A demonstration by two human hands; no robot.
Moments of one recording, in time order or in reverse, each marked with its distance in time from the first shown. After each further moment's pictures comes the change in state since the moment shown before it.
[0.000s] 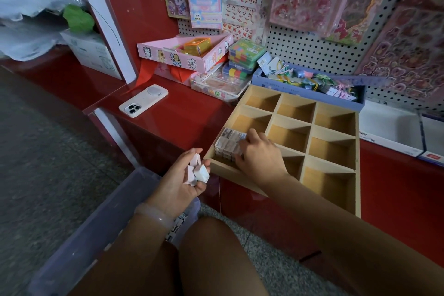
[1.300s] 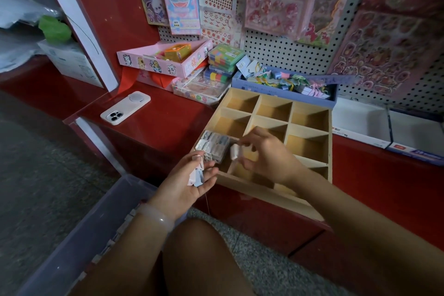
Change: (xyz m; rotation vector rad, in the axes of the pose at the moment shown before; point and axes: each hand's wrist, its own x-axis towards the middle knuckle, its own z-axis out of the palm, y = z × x) left_hand -0.008 -0.016 0.038 0.002 -0.072 0.002; right_hand -0.025 0.055 -0.036 0.381 -0.012 -0.107
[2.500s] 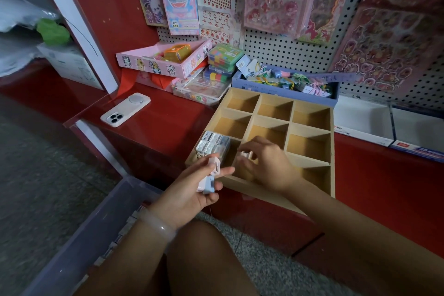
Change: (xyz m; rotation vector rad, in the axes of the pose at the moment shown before) left_hand -0.013 -0.002 0.010 0.190 -0.168 -0.074; right_hand -0.008 0.002 0.019 0.037 0.088 0.104
